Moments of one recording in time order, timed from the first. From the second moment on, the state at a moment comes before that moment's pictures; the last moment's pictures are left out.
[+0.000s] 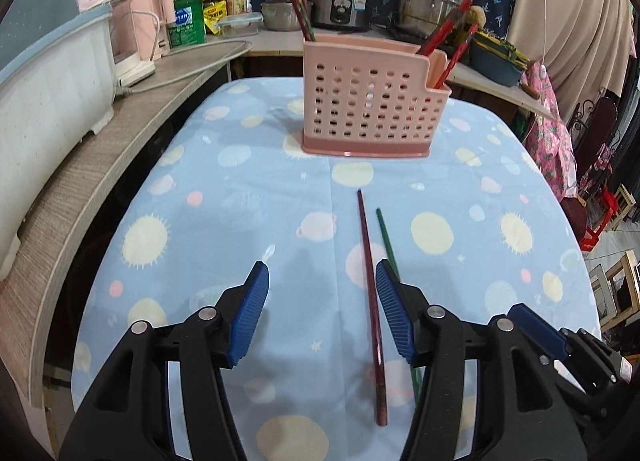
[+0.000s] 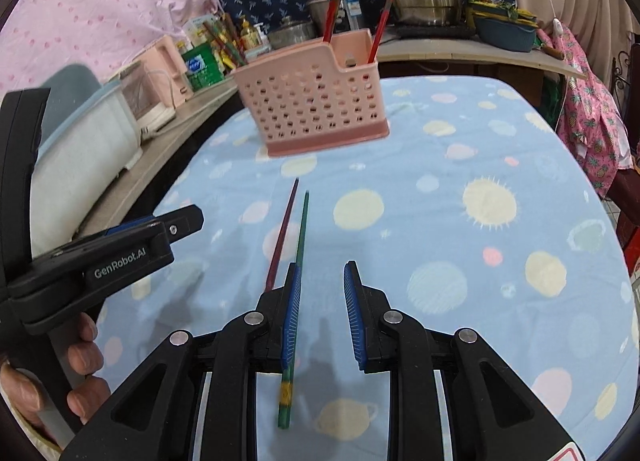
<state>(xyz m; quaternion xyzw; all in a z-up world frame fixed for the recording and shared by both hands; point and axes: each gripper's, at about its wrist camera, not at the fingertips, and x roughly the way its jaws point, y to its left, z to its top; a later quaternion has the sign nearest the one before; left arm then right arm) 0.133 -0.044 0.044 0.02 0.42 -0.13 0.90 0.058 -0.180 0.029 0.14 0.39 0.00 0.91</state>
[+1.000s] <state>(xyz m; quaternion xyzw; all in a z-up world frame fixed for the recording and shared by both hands) 0.097 -0.038 -0.004 0.04 0.47 -0.14 0.87 0.027 -0.150 -0.029 0.11 0.46 0.00 0.88</state>
